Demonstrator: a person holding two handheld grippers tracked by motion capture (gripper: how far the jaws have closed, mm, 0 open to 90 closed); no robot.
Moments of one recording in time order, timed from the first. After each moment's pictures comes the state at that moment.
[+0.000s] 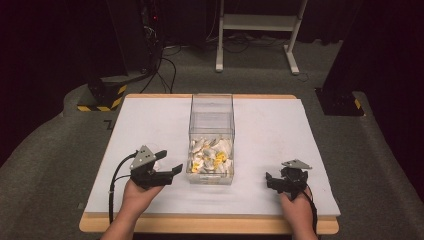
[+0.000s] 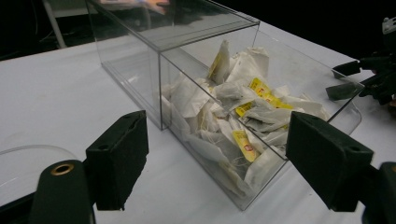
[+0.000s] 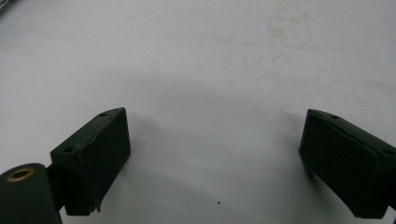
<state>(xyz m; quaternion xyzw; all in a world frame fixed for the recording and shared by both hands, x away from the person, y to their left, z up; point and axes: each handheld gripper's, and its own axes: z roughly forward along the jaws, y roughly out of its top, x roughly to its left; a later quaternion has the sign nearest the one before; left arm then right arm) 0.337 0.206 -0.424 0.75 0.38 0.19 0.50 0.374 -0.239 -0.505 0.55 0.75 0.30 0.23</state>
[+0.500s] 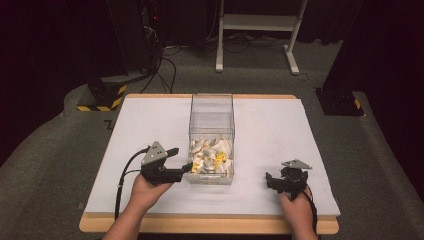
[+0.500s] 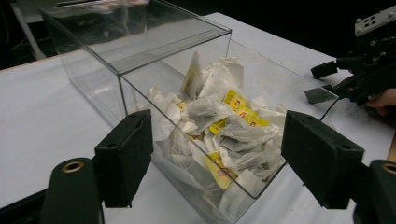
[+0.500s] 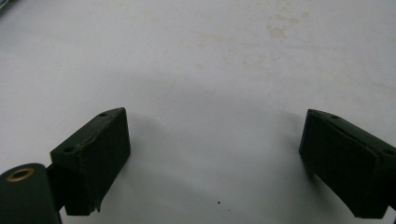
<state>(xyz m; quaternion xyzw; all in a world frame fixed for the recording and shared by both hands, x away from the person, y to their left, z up) 0.349 0.179 -0.416 0.77 0.35 0.17 0.50 0.374 -0.239 -0.505 0.55 0.75 0.30 0.23</state>
